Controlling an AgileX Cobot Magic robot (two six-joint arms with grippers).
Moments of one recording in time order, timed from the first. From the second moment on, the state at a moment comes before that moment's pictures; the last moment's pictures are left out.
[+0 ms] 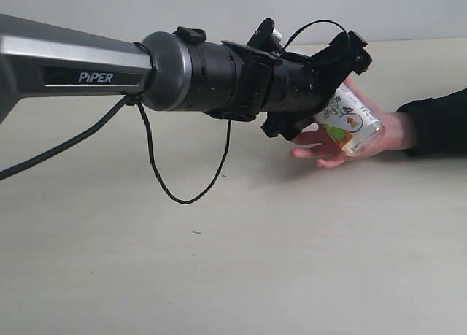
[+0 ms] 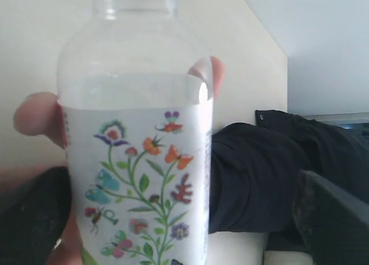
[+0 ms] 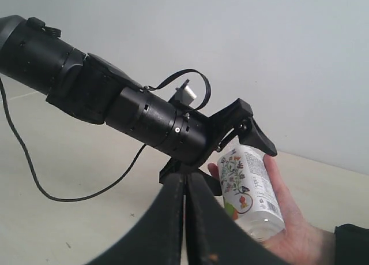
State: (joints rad) left arm -0.76 2.21 -1.58 -1.75 -0.02 0.46; right arm 0.38 0.00 -0.19 0.47 0.38 -0.49
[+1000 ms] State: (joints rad) left arm -0.72 2.08 -1.49 -1.75 -0.06 0.47; right arm 0.38 0.00 -0.19 0.47 0.38 -0.49
